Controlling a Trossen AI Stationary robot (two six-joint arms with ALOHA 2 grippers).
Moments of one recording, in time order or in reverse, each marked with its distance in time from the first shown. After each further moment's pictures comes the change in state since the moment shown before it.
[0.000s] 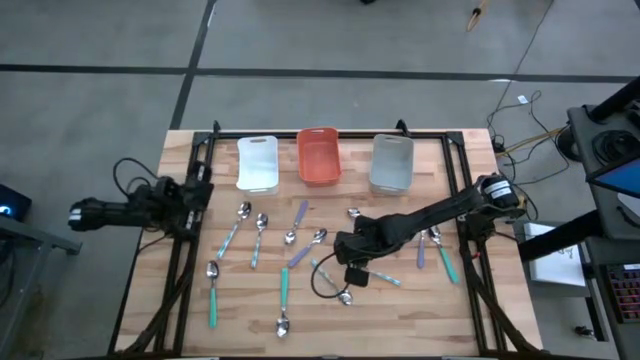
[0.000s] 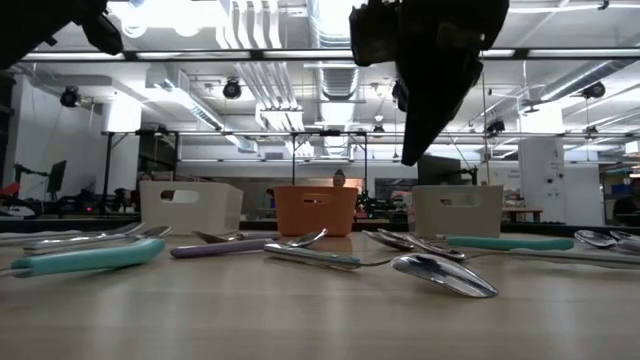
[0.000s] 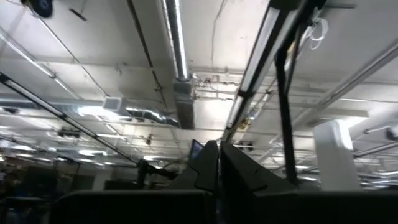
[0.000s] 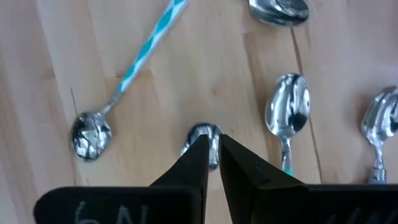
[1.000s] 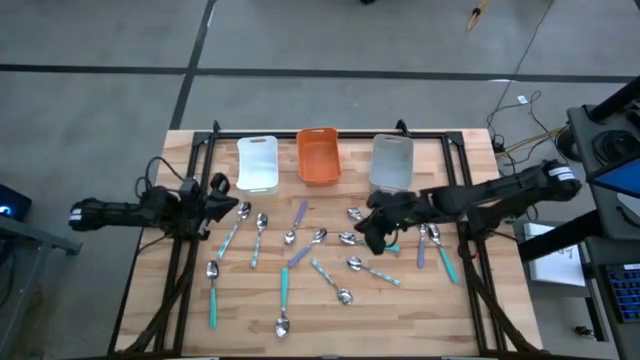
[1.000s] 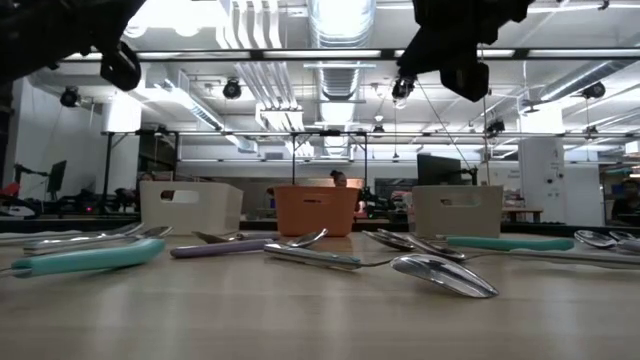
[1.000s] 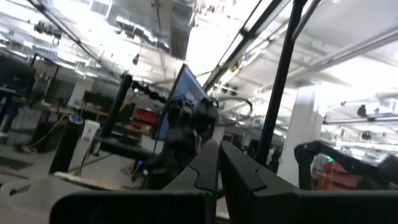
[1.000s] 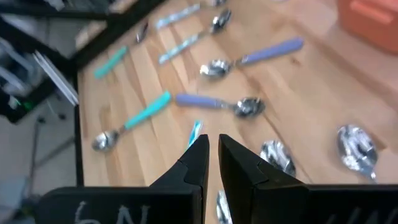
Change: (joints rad) left arm -0.001 -0.016 0.000 -0.315 0.033 -0.245; right arm -0.105 -0.518 -0.443 0.500 0.001 0.228
